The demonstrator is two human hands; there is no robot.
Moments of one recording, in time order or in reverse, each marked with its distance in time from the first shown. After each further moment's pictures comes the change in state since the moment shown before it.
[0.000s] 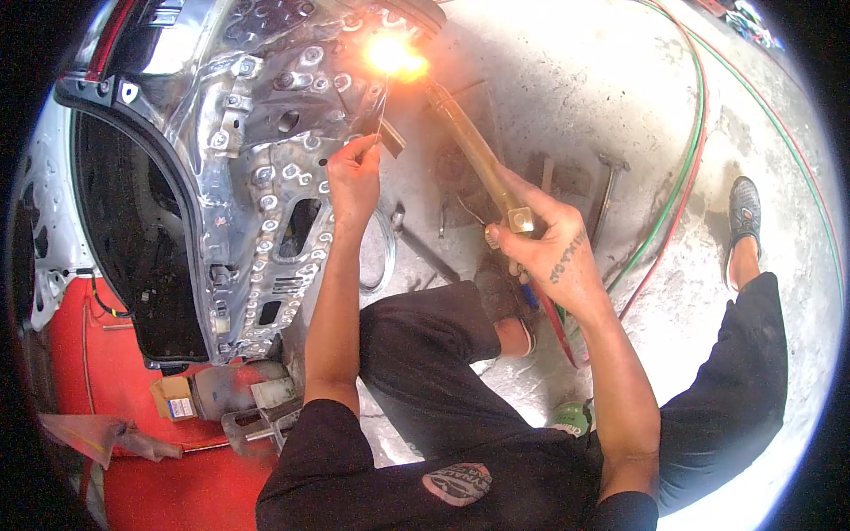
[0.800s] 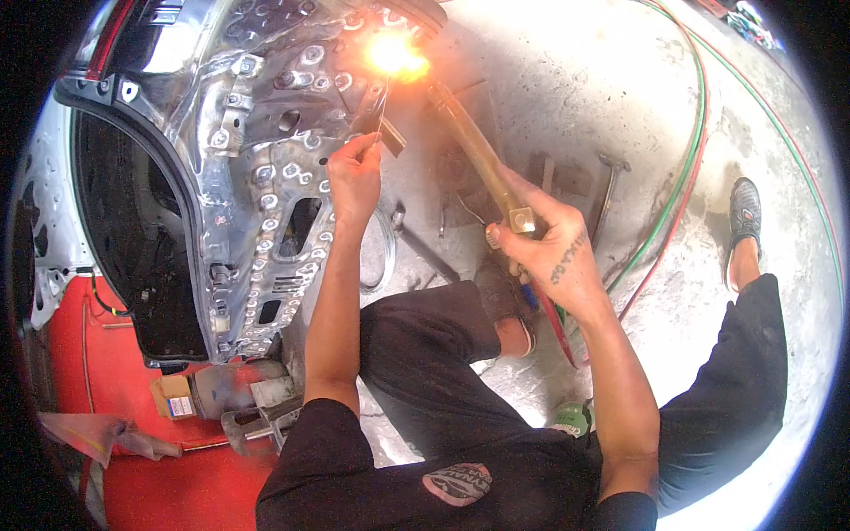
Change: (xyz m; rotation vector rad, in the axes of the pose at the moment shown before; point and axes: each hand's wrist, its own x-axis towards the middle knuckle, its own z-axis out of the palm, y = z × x) left_hand 0.002 -0.010 0.005 0.003 0.028 0.061; right_hand 0.000 0.001 0.001 0.003 0.017 -0.009
